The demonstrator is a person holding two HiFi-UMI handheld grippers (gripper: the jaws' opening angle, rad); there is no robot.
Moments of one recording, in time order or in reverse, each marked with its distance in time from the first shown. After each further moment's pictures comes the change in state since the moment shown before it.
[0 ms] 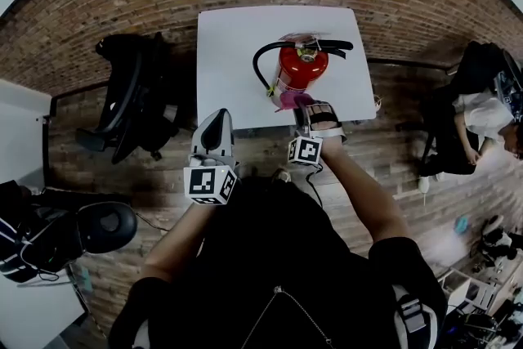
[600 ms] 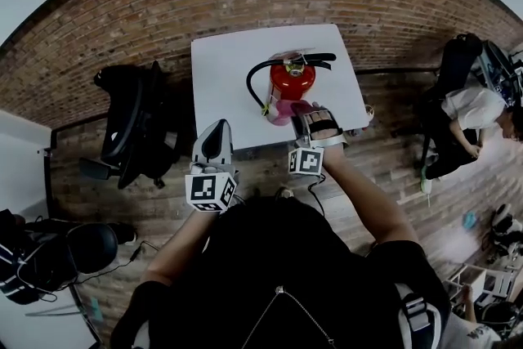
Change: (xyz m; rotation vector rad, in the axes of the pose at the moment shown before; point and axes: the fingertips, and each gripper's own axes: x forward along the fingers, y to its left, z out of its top) left arm 0.005 -0.006 0.022 0.029 -0.022 -0.072; right arm -0.043 -0.067 0.014 -0.014 0.007 -0.116
